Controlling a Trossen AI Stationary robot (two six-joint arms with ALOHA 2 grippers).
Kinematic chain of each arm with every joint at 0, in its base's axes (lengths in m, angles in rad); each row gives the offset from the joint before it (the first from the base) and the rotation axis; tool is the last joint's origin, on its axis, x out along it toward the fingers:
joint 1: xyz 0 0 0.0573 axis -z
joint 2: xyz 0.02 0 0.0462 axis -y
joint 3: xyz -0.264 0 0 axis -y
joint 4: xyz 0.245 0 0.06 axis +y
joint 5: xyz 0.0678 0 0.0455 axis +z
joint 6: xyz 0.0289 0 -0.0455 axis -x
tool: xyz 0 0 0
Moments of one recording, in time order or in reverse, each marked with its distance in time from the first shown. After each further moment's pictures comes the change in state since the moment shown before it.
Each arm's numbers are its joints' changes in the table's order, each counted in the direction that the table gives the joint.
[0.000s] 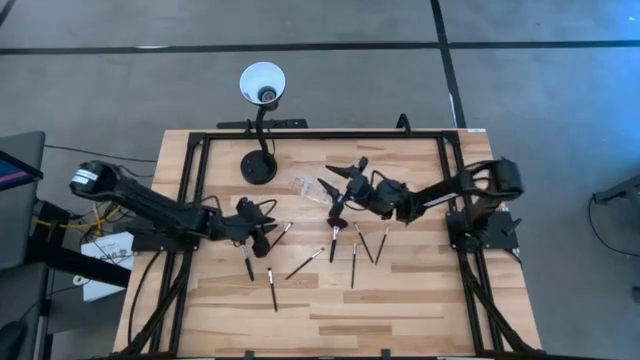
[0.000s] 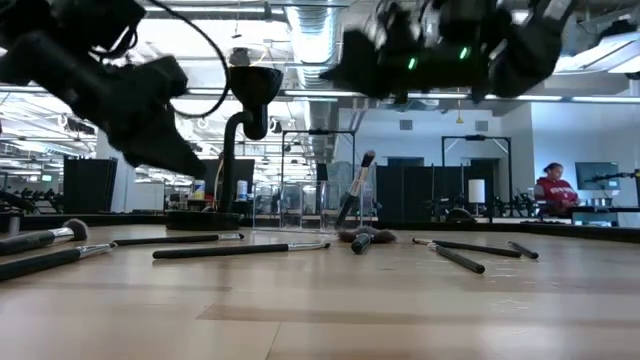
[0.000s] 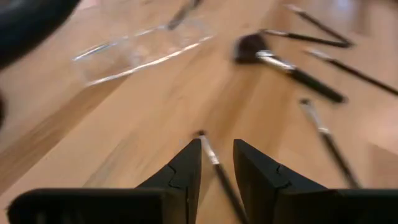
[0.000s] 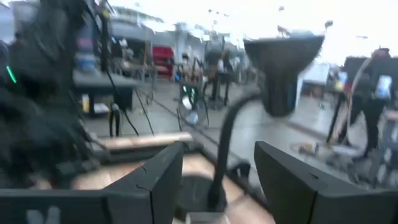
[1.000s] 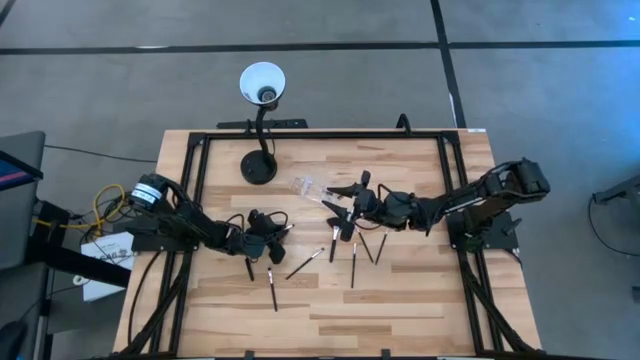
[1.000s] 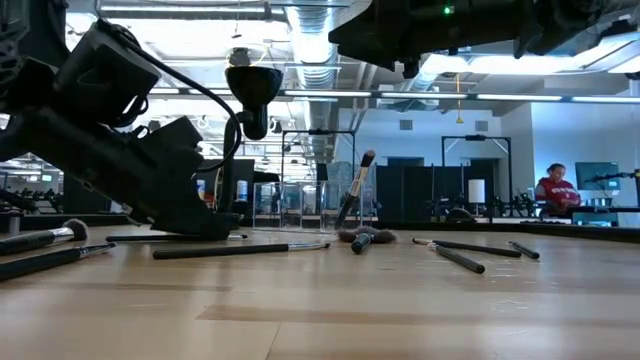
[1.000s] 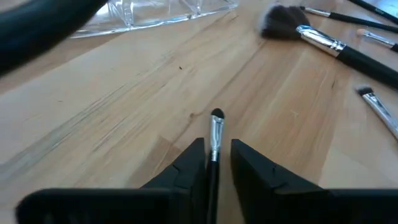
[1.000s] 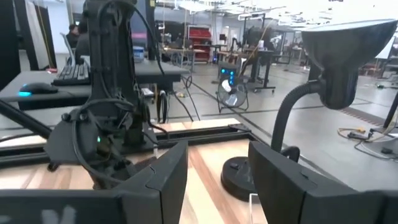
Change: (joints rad) left arm 0.052 -0.599 0.000 -0.531 0.149 0.119; right arm -0.150 0.176 -0.001 0.302 0.002 -0.124
